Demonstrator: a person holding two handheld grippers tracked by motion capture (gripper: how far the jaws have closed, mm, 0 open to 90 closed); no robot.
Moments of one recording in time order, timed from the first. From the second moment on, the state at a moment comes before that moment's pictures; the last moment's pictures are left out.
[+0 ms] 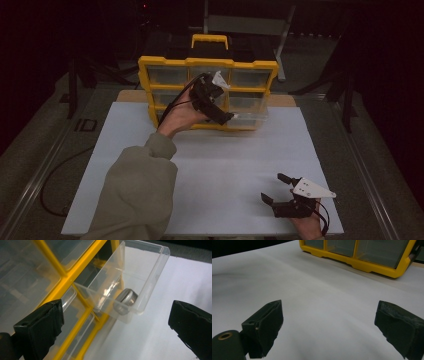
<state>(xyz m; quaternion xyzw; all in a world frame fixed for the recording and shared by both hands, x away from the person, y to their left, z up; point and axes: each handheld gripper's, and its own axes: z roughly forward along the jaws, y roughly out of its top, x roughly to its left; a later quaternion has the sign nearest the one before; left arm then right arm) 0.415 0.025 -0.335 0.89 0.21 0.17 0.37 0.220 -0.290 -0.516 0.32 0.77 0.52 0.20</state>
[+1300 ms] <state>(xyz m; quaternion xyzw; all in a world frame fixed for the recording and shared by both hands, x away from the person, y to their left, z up) 0.360 0.101 -0.370 0.87 0.23 0.18 0.40 0.220 -0.288 -0.515 0.32 0.77 0.52 0.20</state>
